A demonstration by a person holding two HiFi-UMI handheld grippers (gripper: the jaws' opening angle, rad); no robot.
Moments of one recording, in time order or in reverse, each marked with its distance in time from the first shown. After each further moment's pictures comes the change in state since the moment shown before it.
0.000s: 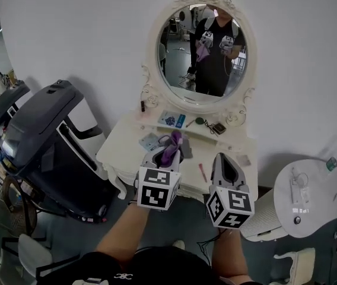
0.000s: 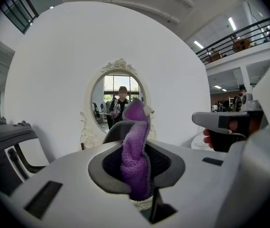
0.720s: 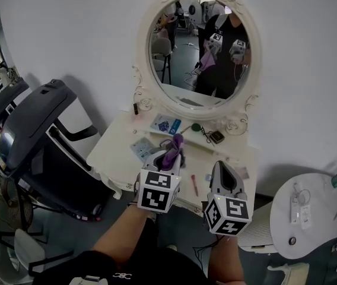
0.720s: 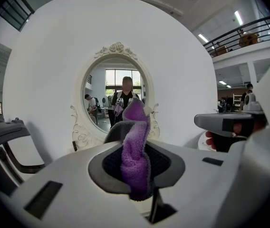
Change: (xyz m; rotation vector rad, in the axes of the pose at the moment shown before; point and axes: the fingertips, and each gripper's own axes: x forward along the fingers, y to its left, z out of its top) left arm 0.105 -0.019 -0.003 -0.007 0.069 0.028; right arm 0.069 -0.077 -0.025 0.011 0.078 0.040
